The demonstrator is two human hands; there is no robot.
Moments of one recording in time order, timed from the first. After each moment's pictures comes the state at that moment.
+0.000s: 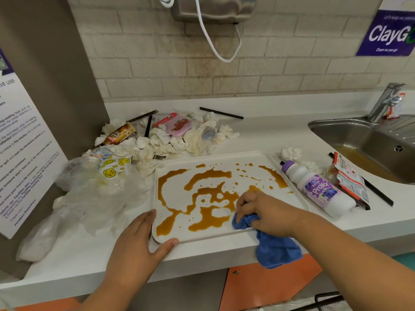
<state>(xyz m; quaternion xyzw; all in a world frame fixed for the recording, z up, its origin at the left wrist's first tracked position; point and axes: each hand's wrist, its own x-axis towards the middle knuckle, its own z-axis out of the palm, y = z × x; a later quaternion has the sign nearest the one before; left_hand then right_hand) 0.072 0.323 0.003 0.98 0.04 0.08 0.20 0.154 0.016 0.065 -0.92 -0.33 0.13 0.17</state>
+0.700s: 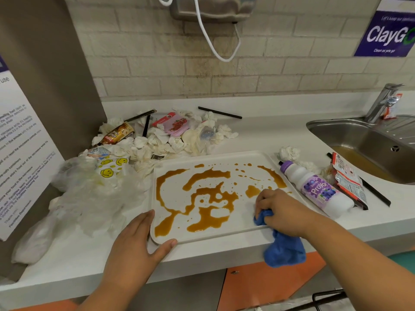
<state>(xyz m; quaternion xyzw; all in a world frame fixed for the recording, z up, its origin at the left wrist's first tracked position) 0.075 0.327 -0.005 0.98 0.04 0.08 0.19 0.153 -0.012 0.061 -0.95 -0.23 0.09 0.18</state>
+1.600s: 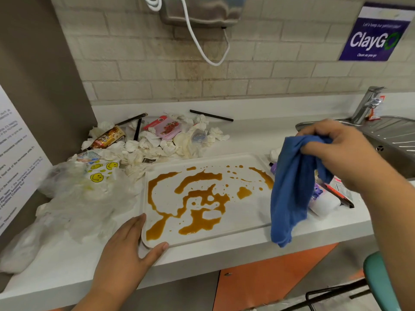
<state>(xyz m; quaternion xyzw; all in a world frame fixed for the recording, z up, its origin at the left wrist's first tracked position) 0.073 0.326 0.001 0.98 0.03 0.08 0.19 0.133 -0.048 0.196 -0.87 -0.03 -0.17 0.46</state>
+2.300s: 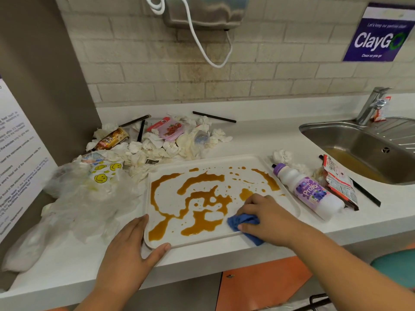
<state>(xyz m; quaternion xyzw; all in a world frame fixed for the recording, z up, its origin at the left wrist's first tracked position) 0.073 0.325 0.001 0.98 0.03 0.08 0.19 0.135 0.006 0.062 -0.97 -0.17 0.11 0.15</state>
